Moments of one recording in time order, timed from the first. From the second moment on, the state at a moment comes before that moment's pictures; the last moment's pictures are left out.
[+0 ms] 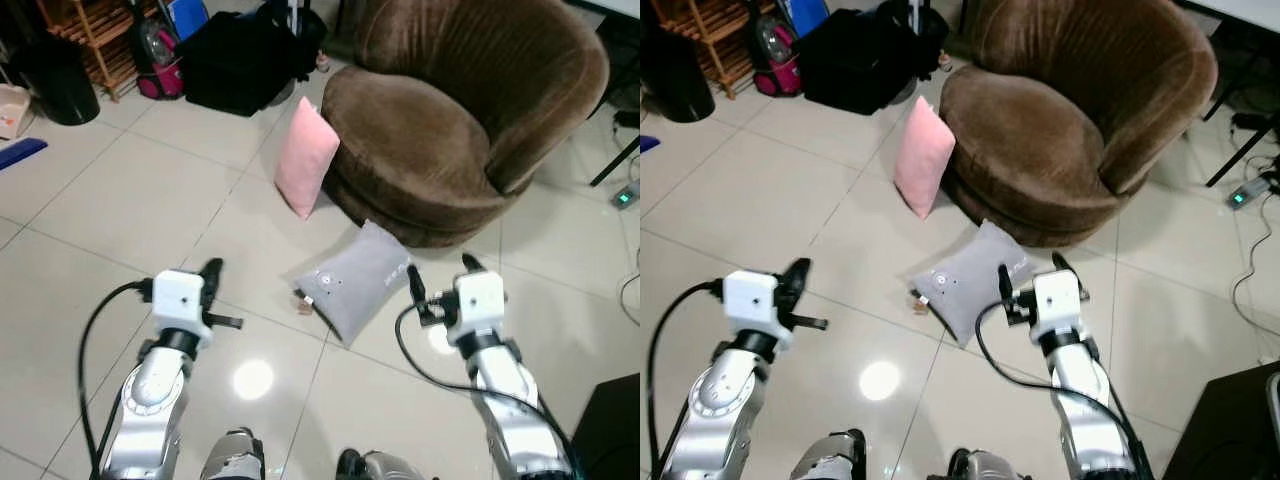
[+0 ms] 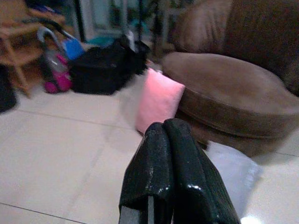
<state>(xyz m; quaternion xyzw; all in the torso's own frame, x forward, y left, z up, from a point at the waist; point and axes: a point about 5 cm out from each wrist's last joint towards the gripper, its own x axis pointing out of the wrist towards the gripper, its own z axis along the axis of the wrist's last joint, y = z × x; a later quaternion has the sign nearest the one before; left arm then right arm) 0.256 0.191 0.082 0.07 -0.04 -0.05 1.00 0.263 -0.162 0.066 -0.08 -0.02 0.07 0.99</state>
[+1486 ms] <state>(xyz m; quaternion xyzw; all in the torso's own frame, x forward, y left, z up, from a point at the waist) 0.211 0.216 0.036 0.11 0.02 -0.07 0.99 0.231 -0.173 0.034 -0.13 0.00 0.07 0.99</state>
